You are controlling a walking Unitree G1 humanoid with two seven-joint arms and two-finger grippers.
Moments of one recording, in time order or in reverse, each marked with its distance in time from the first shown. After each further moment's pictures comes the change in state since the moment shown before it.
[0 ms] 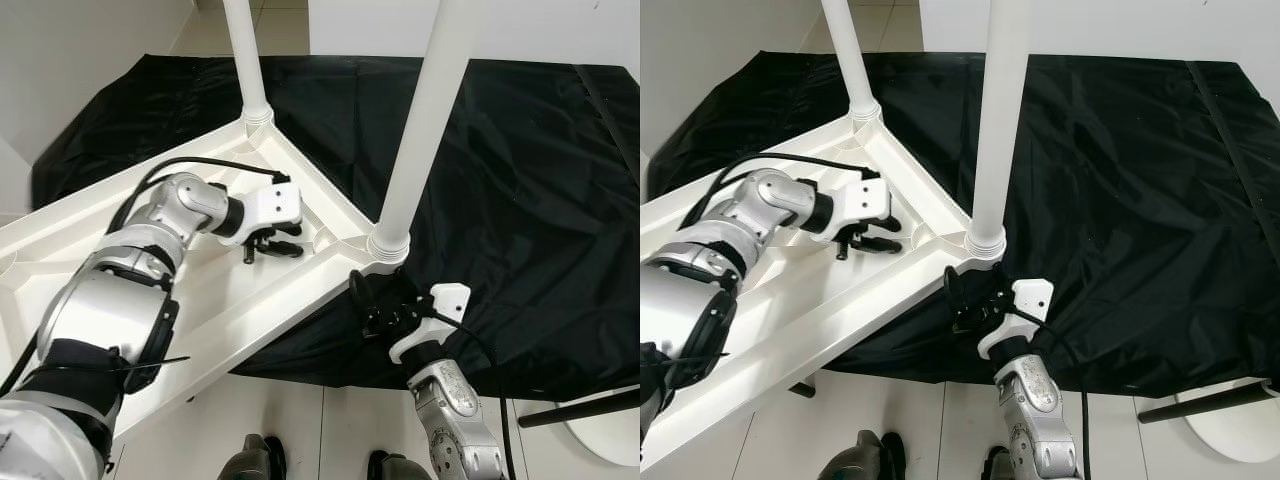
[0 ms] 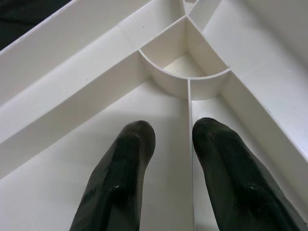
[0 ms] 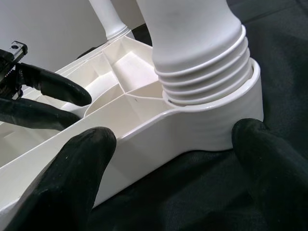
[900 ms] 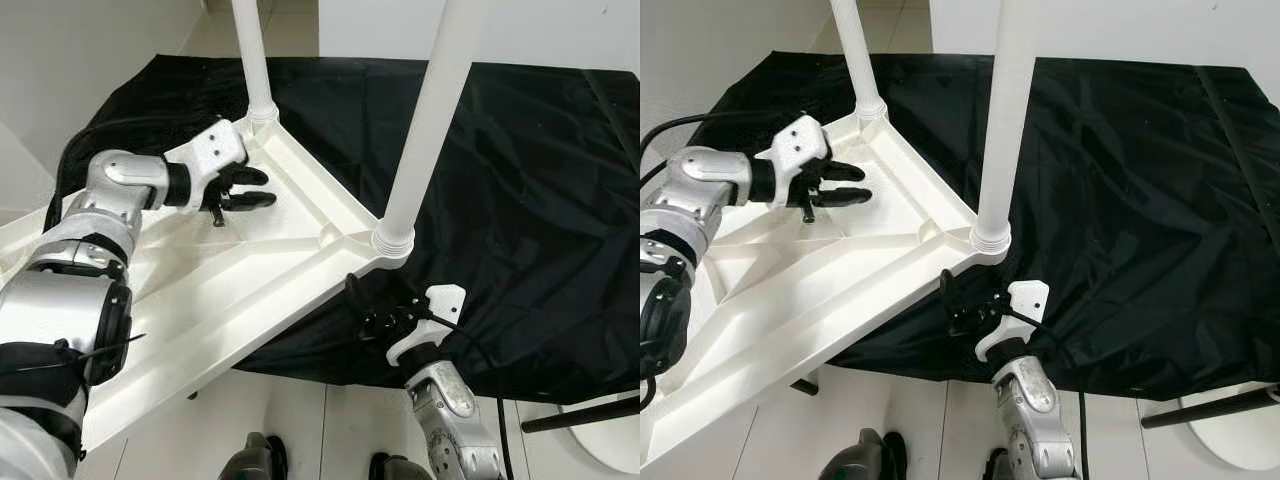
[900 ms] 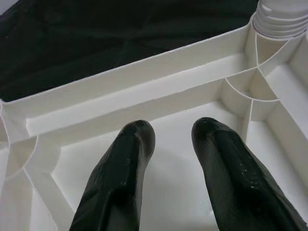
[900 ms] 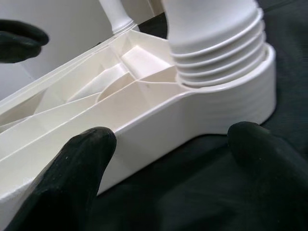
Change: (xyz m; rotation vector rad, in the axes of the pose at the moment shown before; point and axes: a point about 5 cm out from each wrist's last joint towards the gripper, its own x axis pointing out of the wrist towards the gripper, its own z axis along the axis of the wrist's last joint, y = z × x) left arm -0.062 0.019 -0.020 -0.202 -0.218 0.304; right arm -0.001 -0.003 -0.002 -0.009 0.012 0.005
